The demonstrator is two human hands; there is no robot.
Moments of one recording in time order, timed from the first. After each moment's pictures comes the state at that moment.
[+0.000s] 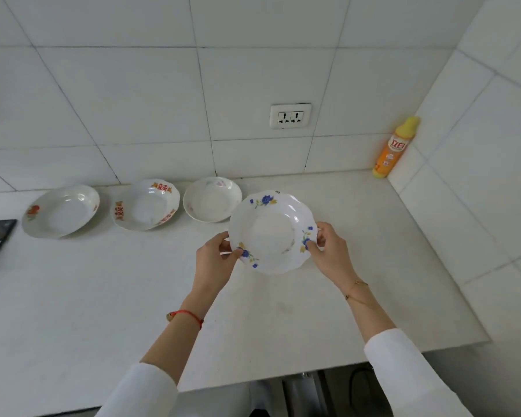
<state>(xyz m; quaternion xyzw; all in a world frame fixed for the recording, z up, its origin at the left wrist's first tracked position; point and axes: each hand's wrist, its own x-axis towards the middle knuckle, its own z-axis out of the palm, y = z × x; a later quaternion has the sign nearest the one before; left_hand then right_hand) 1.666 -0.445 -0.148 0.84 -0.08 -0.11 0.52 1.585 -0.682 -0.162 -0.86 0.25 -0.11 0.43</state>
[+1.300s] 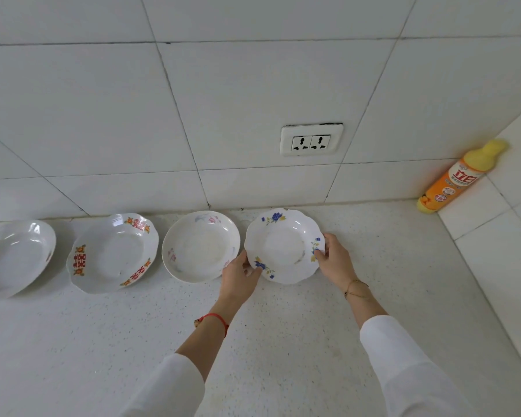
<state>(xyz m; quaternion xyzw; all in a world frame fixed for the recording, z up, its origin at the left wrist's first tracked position) 1.831 -0.571 -0.251 0.85 -0.04 -0.23 0.47 1.785 -0.795 -0.263 -0.87 0.30 0.03 0.40</state>
